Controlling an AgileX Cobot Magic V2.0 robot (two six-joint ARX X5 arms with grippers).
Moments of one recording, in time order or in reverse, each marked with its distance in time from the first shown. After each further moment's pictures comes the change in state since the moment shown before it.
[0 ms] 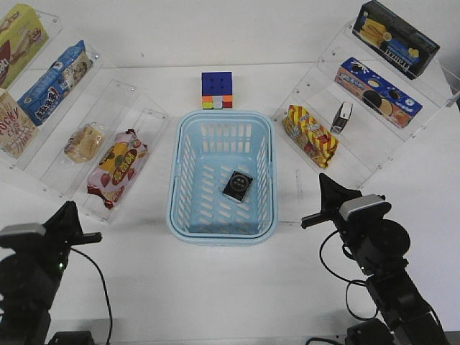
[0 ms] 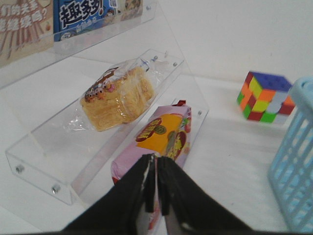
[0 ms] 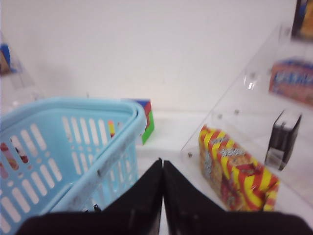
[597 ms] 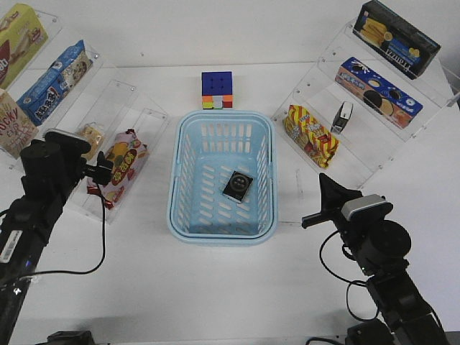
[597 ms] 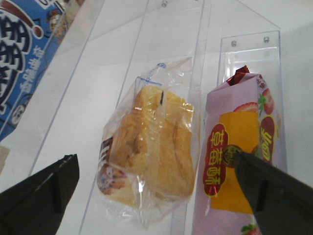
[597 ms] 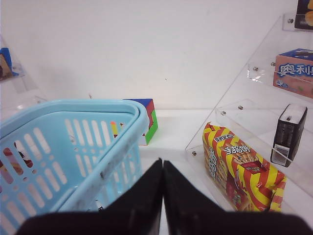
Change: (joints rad) left arm -0.011 0.735 0.459 -0.021 -0.113 0.537; right arm 0.000 -0.006 0.000 0.008 -0.001 0.029
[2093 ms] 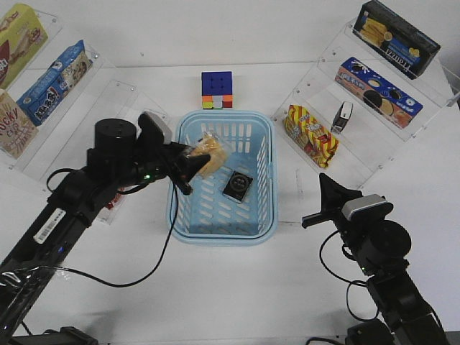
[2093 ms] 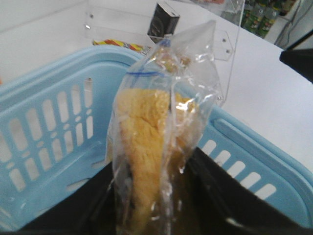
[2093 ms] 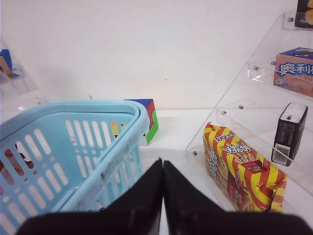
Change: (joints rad) left arm -0.449 0.162 0.334 -0.166 0.637 -0.319; right arm 0.000 0.000 0.000 0.000 0.001 0.007
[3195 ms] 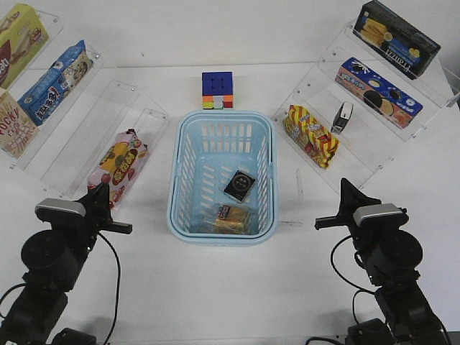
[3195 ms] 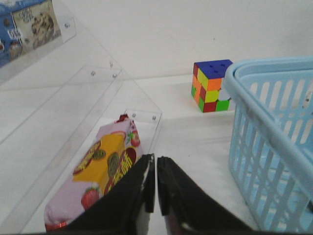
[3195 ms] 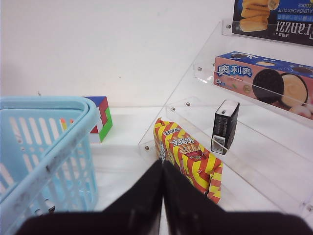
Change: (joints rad) left arm 0.166 -0.784 -0.804 0.360 -0.654 -0.132; right arm -0.047 -0.102 0.000 -0.127 0.130 -0.062
